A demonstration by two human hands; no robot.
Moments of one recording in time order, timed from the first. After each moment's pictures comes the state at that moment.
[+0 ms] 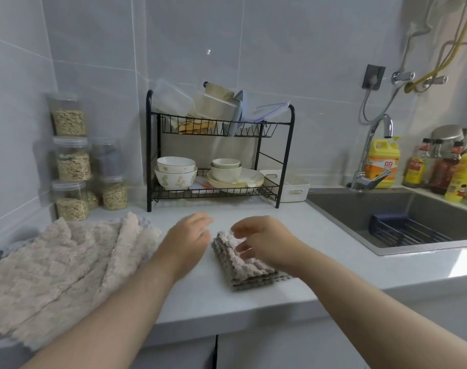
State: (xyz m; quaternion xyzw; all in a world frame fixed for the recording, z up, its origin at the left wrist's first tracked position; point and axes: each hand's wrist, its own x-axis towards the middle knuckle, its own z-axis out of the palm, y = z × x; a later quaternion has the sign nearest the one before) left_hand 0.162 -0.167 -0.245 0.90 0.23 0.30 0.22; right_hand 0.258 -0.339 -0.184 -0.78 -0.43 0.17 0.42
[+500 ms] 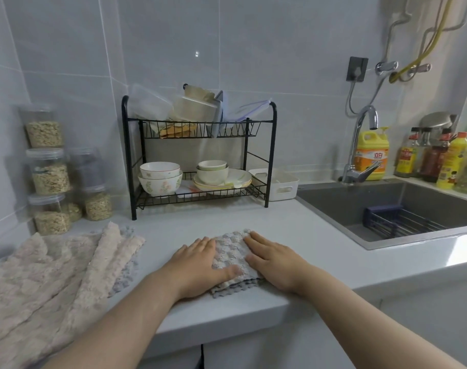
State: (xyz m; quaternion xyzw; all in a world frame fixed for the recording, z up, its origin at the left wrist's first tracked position) left_hand 0.186 -0.207 -0.246 0.97 0.24 -0.02 0.09; right_hand 0.330 -0.358 -0.243 -0.84 -0.53 0.05 0.12
